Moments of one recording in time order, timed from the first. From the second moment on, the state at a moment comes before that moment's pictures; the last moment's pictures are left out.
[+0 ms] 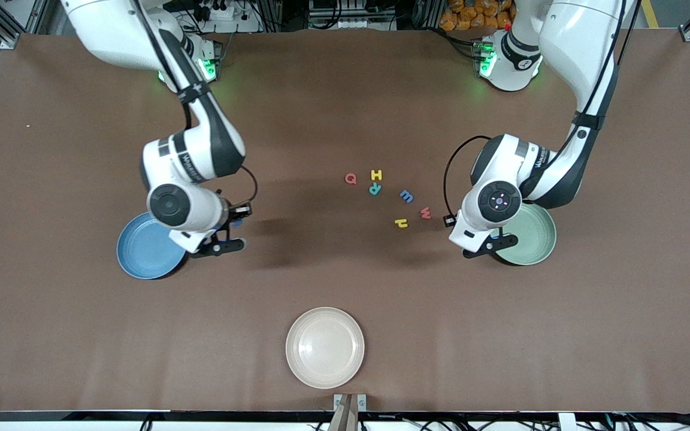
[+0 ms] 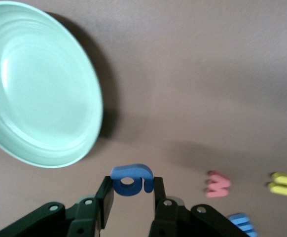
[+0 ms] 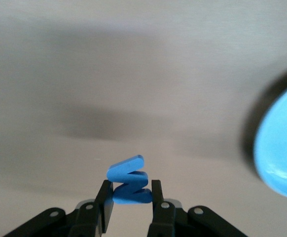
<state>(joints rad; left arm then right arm) -0.31 0.49 -0.12 -1.78 0.11 1.94 -0.67 0.41 0.47 -0.11 -1.75 0.14 1.93 0.04</state>
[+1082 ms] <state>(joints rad) -0.31 0.48 -0.11 -1.77 0.35 1.65 -0.45 0.09 0.58 -0.10 -1.77 0.08 1.91 -0.42</state>
